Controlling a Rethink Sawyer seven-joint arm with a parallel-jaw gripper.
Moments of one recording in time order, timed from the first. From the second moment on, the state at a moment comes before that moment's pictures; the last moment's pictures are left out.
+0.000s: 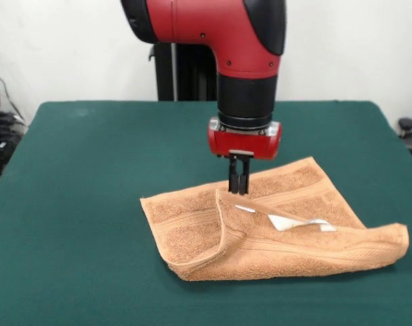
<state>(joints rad) -0.24 -0.50 0.09 1.67 -0.21 0.23 1.99</state>
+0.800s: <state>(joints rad) -0.27 -0.40 0.09 1.61 -0.22 0.17 1.99</state>
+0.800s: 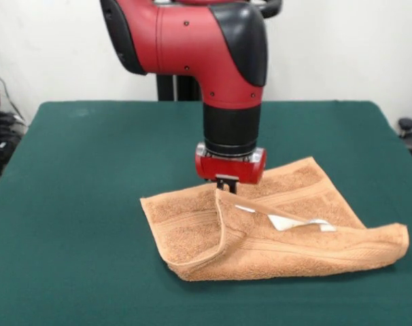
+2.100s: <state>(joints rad) -0.13 -0.33 0.00 1.41 -0.19 0.17 1.99</state>
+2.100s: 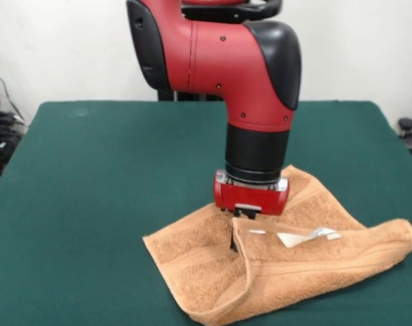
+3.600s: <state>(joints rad) 0.01 -0.32 -0.12 1.32 -0.06 0.19 1.99</state>
